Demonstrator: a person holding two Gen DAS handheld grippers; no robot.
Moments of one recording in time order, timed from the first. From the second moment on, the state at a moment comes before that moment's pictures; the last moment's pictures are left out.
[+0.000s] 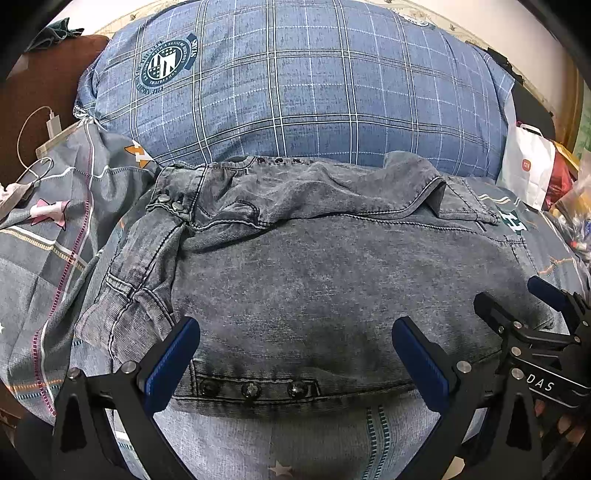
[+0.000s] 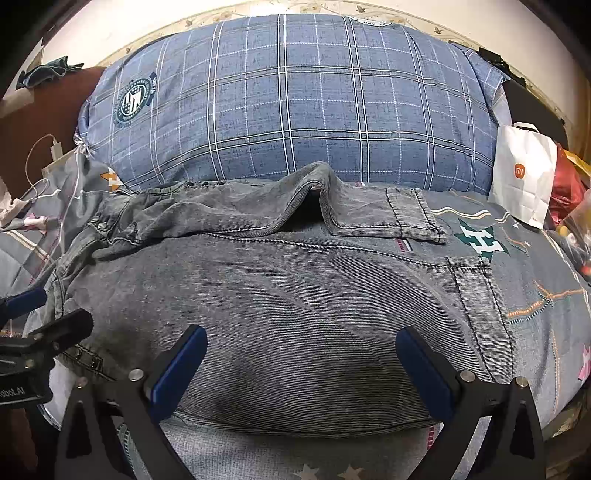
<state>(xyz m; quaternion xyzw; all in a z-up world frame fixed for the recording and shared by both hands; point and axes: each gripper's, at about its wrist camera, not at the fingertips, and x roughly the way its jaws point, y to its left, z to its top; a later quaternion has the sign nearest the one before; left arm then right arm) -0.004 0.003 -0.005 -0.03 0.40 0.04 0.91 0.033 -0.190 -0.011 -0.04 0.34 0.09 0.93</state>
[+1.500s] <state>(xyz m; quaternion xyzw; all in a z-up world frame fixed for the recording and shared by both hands) -0.010 0.008 -0.011 -0.04 0.40 0.05 0.91 0.031 -0.188 -0.010 -0.03 0.35 0.09 0.93</state>
